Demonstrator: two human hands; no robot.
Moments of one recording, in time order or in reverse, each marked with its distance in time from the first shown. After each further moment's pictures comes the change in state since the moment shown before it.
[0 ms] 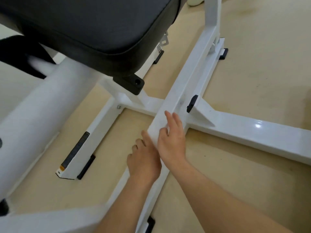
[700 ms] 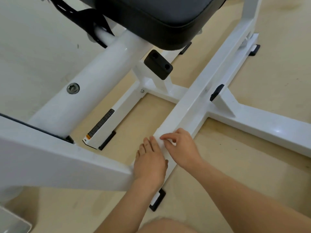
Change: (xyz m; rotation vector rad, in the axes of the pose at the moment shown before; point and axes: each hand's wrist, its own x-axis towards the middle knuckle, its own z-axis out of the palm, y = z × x) left_hand -0.080 -0.055 0.014 0.041 -0.150 -0.048; right_hand -0.061 0.029 0.006 -0.371 -0.405 -0.241
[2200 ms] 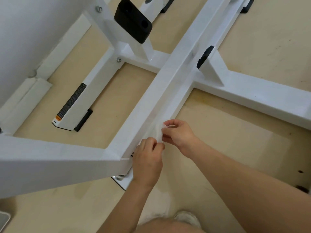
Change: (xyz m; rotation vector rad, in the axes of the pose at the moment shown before) left_hand 0.000 0.014 0.097 -0.273 0.538 0.356; right_hand -0.007 0.052 0.010 0.870 -0.052 0.734
